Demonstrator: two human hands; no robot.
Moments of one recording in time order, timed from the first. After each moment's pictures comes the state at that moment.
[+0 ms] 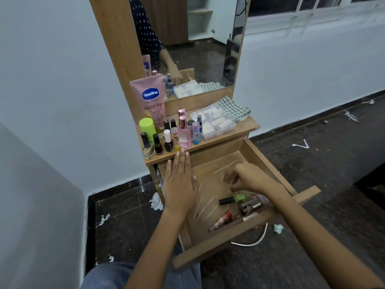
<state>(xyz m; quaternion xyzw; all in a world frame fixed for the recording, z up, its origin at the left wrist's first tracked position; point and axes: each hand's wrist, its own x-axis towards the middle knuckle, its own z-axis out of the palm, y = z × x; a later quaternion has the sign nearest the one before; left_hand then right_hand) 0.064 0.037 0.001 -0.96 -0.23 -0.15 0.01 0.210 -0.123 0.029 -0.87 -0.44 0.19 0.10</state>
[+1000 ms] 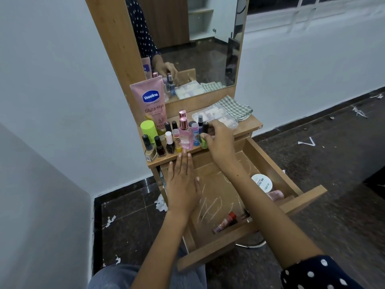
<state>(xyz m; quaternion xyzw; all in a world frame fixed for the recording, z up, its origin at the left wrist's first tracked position) 0.065 0.037 0.001 -0.96 -0.23 -0.13 0.03 0.197 -0.017 0.071 -0.84 -0.28 -0.06 0.47</state>
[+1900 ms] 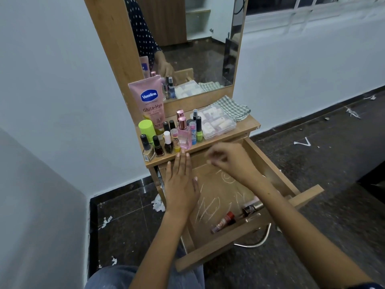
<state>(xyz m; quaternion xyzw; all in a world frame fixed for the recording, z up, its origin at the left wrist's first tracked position) 0.064 0.037 0.005 -0.96 -0.24 -0.13 0.03 0.188 -0.082 0.065 -0.80 -0.47 0.02 0.36</state>
